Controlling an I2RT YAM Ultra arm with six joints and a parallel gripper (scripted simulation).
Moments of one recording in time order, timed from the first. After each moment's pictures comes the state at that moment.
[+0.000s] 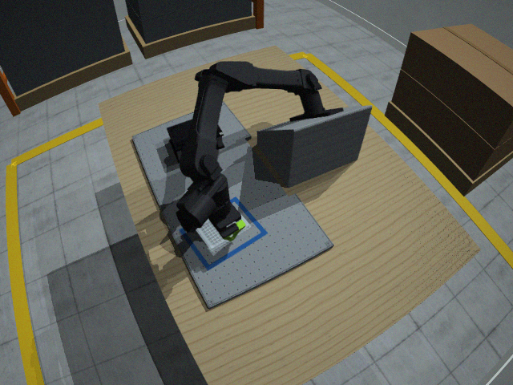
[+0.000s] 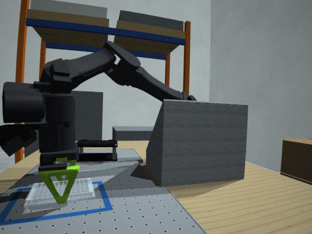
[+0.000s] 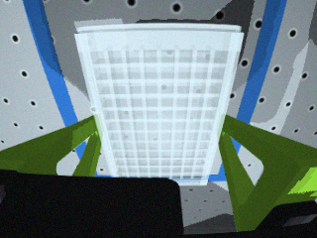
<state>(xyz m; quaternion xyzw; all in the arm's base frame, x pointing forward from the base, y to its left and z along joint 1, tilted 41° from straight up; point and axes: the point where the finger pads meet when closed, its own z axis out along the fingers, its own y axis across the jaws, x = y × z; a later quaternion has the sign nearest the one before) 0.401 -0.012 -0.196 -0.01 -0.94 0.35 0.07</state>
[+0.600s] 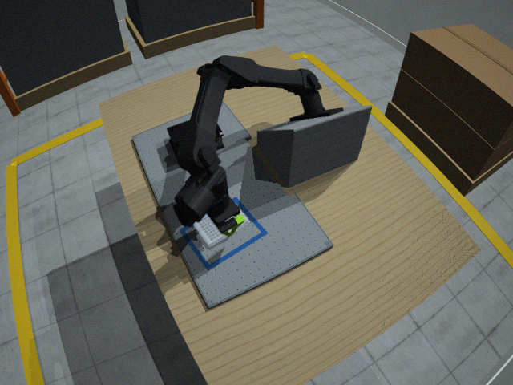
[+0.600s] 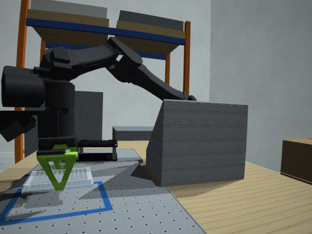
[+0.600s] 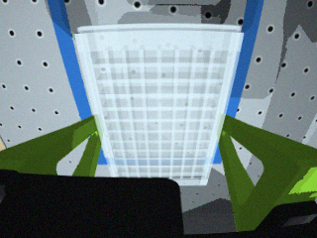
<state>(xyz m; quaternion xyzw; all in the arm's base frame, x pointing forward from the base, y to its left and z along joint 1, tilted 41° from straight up) 0.407 0.005 -0.176 -0.01 -0.94 0.35 0.07</state>
